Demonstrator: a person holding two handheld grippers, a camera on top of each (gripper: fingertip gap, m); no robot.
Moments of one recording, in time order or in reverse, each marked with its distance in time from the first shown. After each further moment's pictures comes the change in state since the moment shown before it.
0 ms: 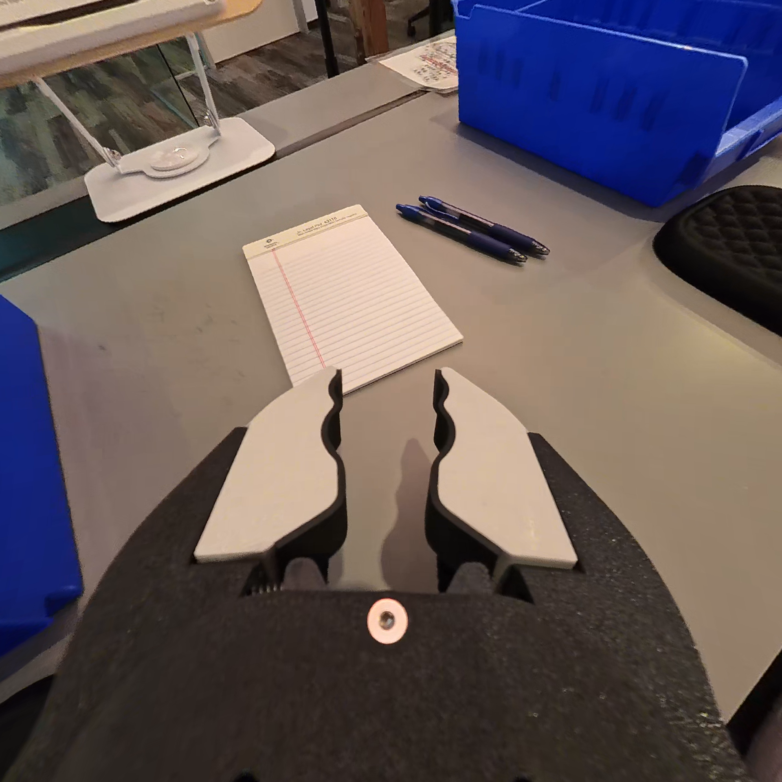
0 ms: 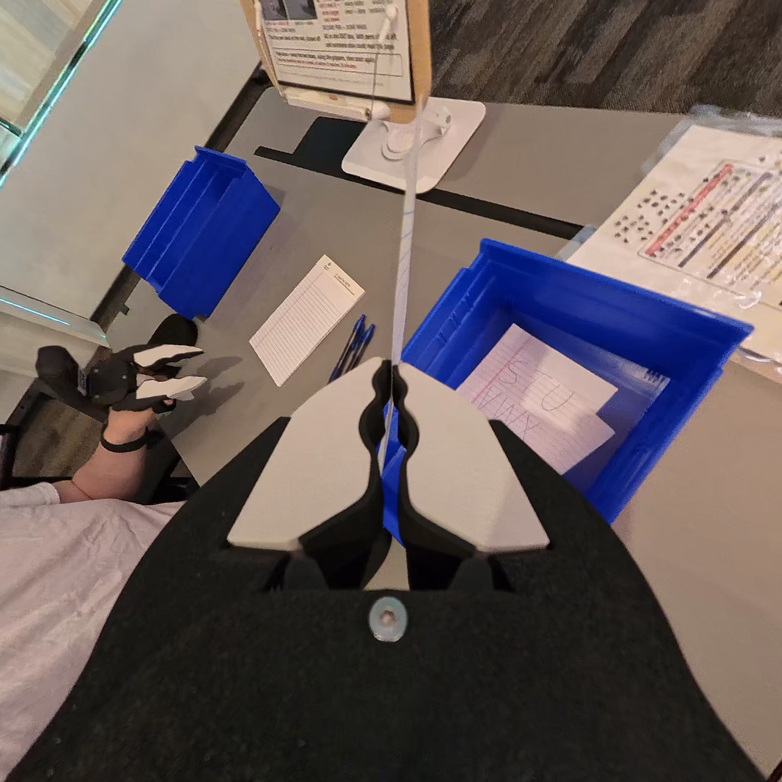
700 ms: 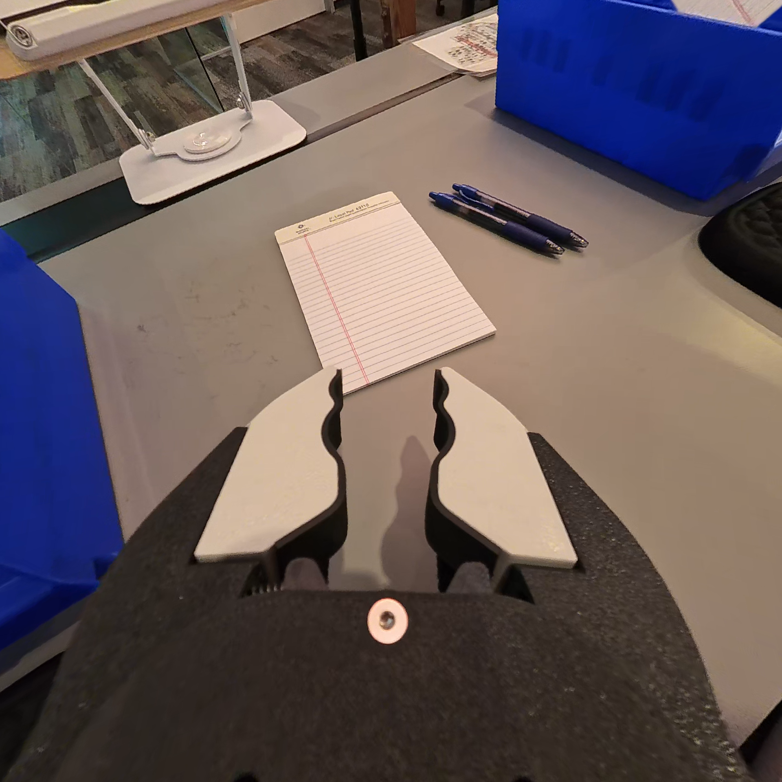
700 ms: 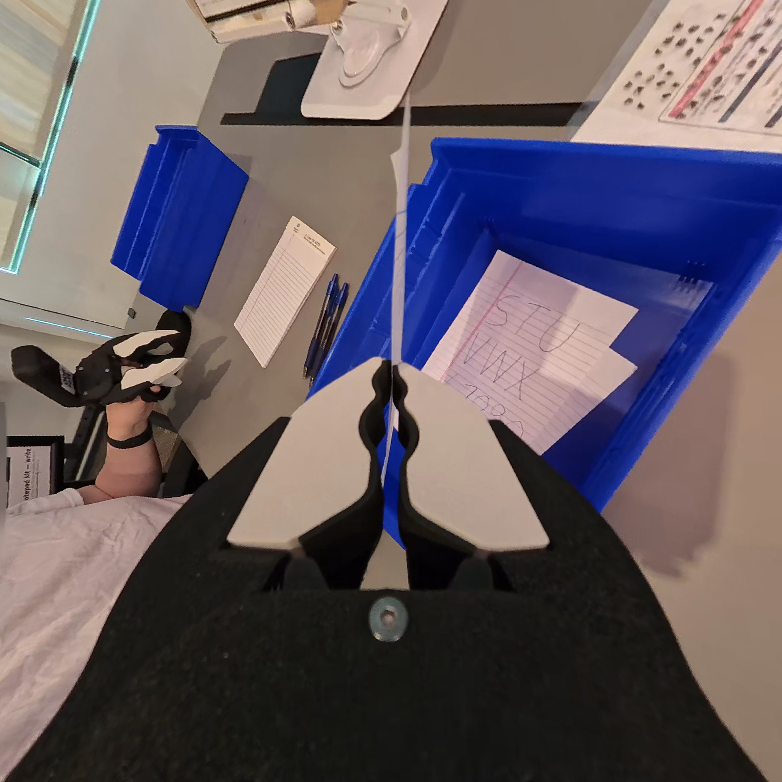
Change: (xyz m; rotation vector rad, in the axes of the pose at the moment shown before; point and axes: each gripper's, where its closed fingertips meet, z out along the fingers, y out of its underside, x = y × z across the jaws) left arm -0.020 0.004 -0.005 -0.028 -0.052 -0.014; right arm 0.050 0.054 0.031 -0.080 -0.036 0.172
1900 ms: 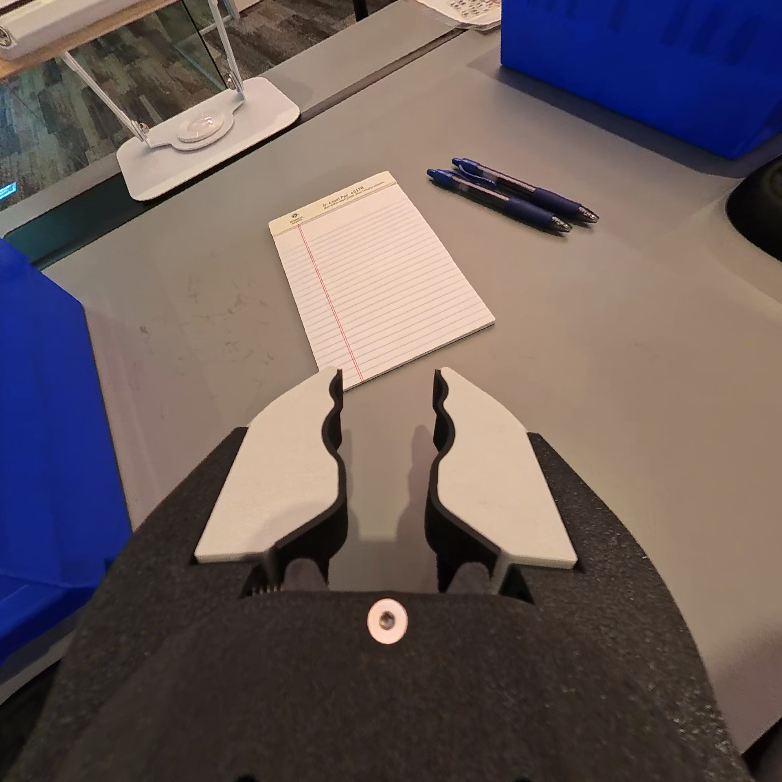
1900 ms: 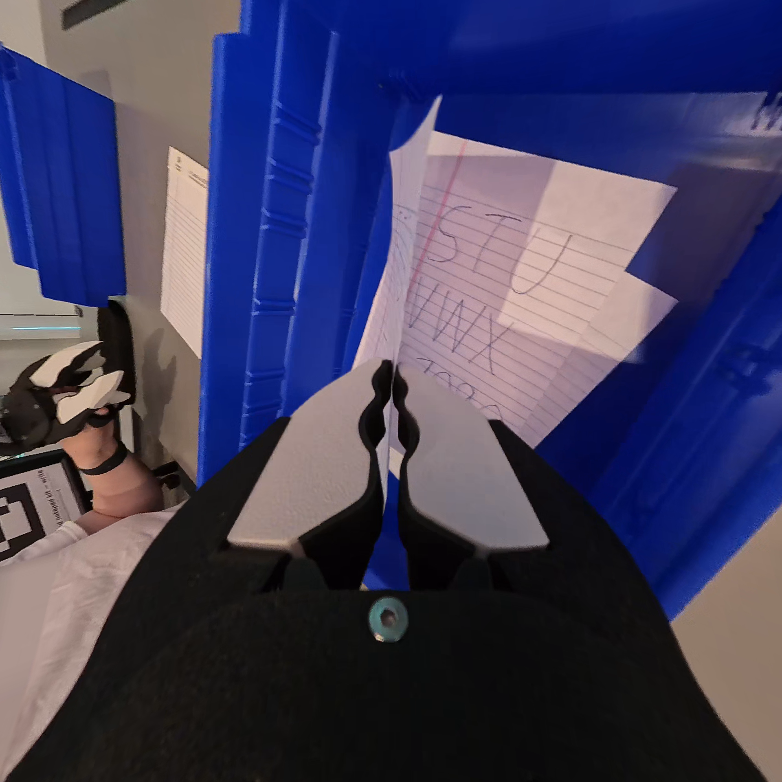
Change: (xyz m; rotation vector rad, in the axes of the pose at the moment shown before) left arm 0.008 0.001 0.006 -0.065 -0.032 0.058; right arm 0.057 0.047 0.078 -0.230 0.064 0.212
